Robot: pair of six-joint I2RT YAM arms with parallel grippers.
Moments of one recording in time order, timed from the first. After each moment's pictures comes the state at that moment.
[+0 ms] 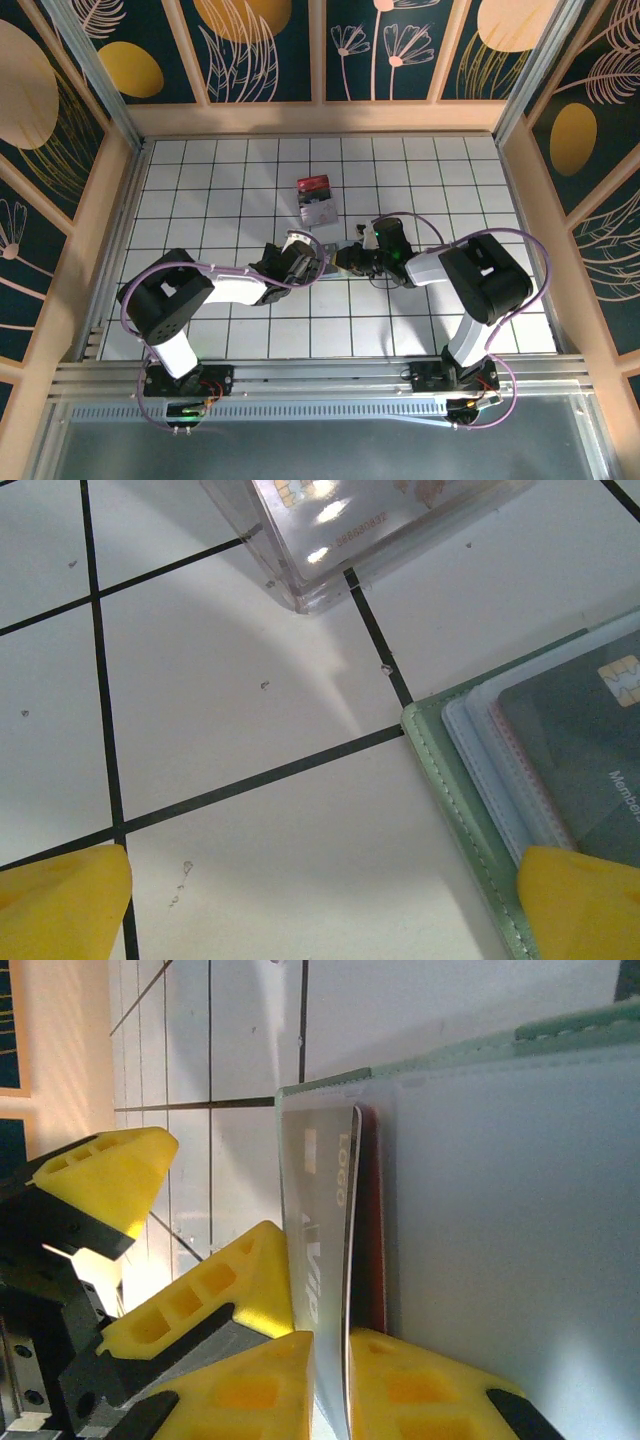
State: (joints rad) left arm -0.86 1.72 0.70 0.19 -0.48 -0.32; right arm 0.53 1.73 0.59 0.46 -0.64 0.86
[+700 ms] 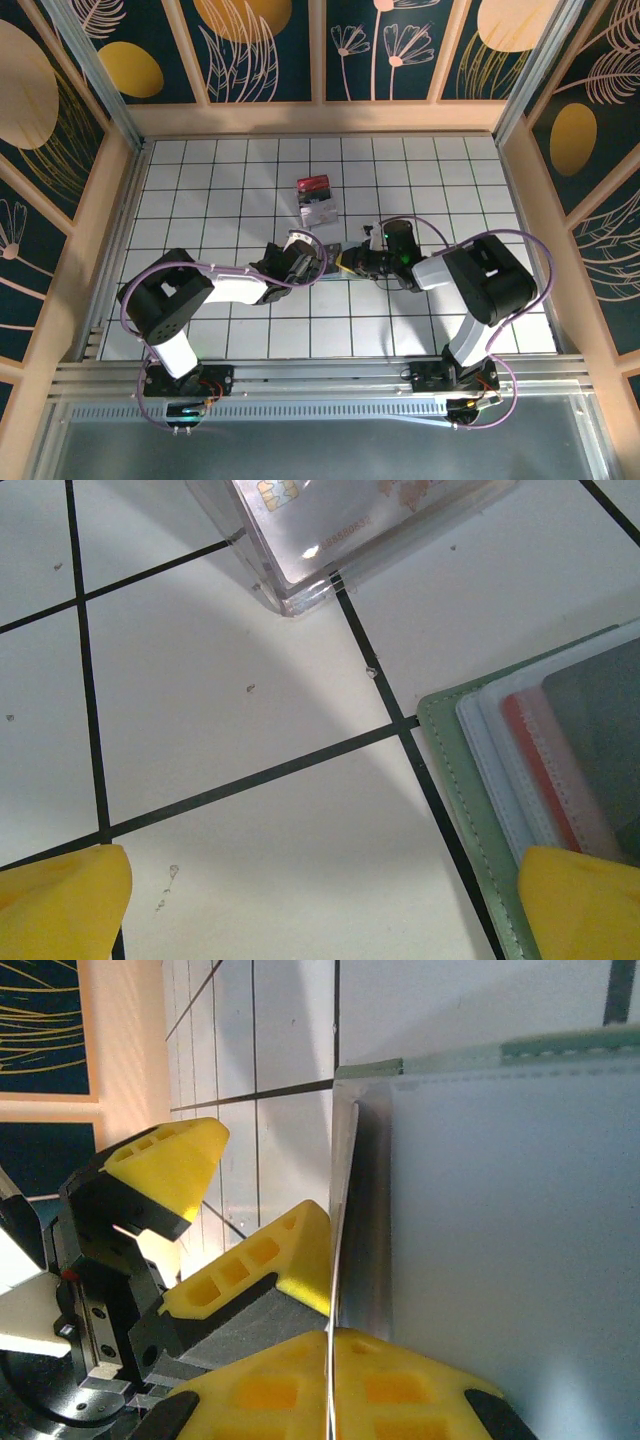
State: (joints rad) left arm -0.86 1.73 0.71 0.17 -0.47 -0.32; right arm 0.47 1.71 0.52 0.58 -0.74 0.94
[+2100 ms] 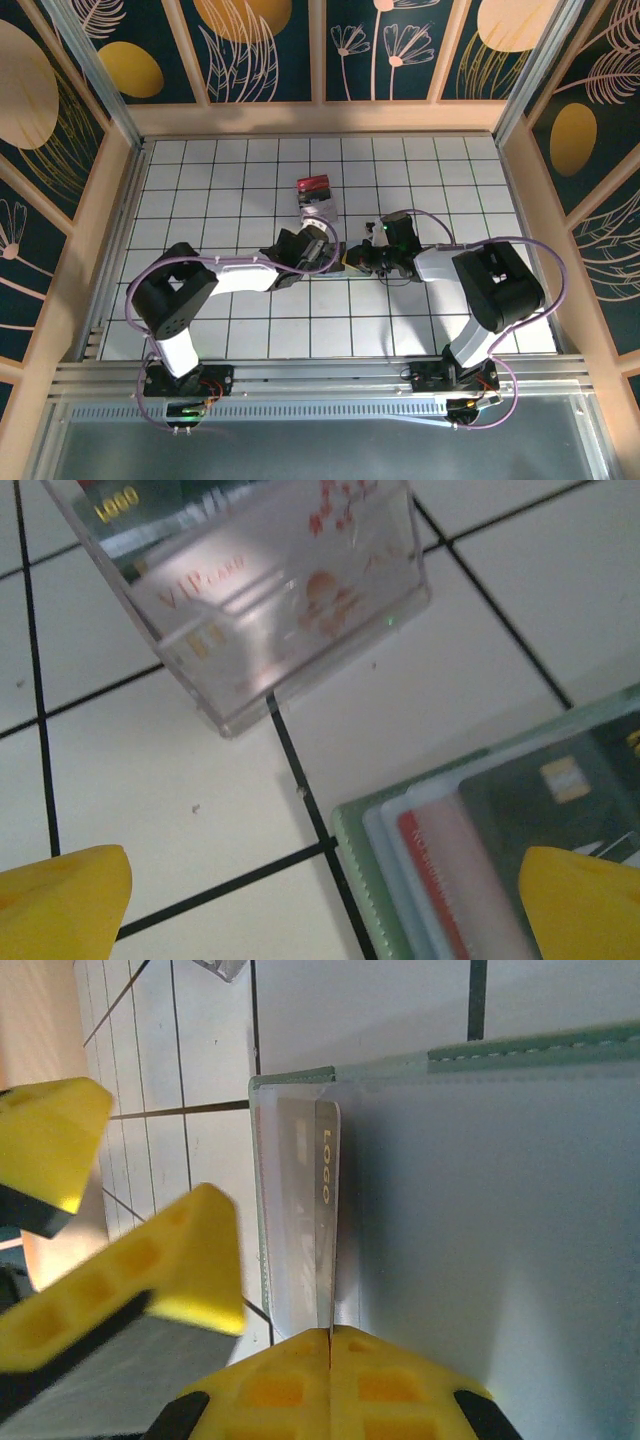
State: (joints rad) left arm -0.86 1.78 0.89 0.07 -0.44 -0.27; right arm 0.46 1.65 0.61 0.25 -0.65 0.80
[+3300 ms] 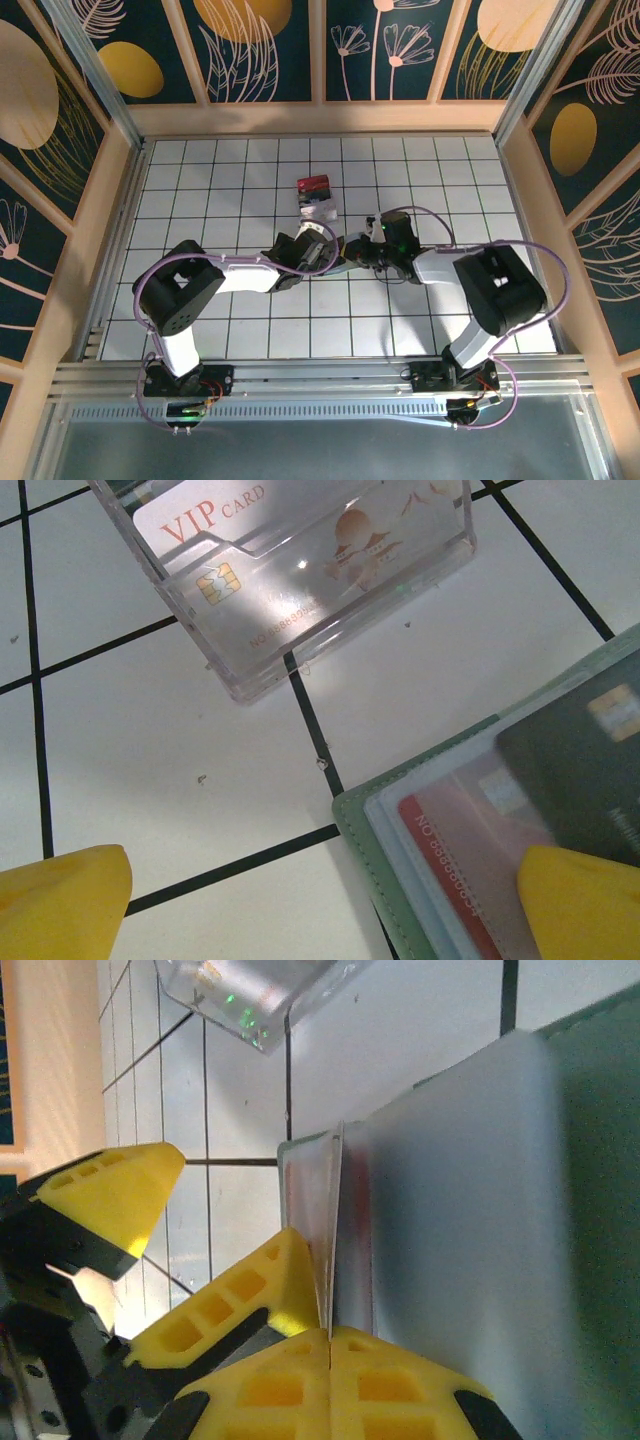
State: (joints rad) left arm -0.86 1.81 0.87 0.10 -0.45 -0.30; right arm 0.48 1.61 0.61 0.32 -0.54 0.84
